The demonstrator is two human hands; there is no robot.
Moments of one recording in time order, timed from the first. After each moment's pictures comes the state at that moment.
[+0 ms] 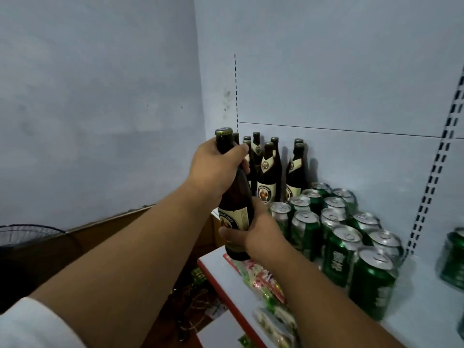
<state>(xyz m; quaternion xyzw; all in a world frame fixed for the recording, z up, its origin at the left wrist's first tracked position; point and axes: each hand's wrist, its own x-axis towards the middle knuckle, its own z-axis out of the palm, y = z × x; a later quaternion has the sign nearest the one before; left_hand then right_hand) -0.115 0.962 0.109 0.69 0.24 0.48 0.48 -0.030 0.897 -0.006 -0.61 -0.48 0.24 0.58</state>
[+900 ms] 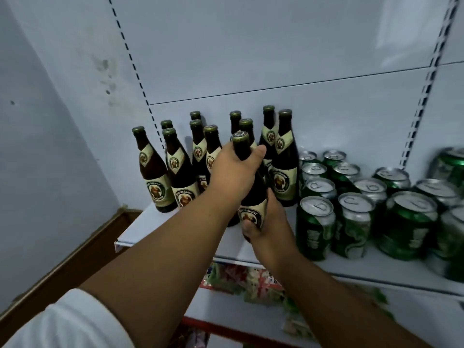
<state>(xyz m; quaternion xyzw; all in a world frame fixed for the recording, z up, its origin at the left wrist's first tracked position) 0.045 1.166 0.039 0.81 0.05 0.27 0.53 0.031 1.080 -0.071 -0.80 -0.17 -0.08 0.57</state>
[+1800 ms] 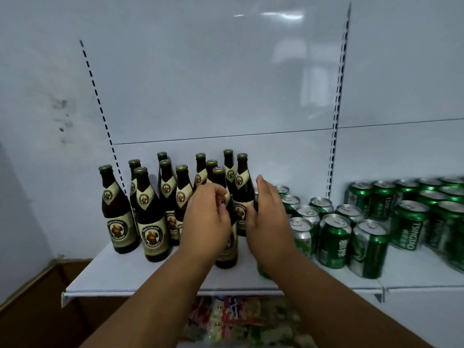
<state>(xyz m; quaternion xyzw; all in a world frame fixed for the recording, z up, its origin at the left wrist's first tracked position) -0.011 1.162 0.029 0.86 -0.08 0.38 0.34 -0.004 1.036 0.012 -0.85 -0.14 -0.33 0.39</state>
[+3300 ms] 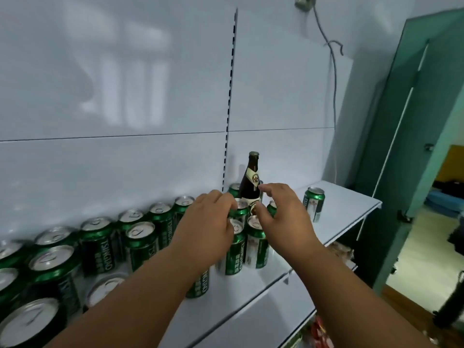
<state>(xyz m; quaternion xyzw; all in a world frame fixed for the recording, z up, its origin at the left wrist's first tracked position) 0.102 0.372 0.023 0.81 -0.47 0.24 0.27 0.006 0.228 0.036 -0.89 0.14 -0.38 0.21</state>
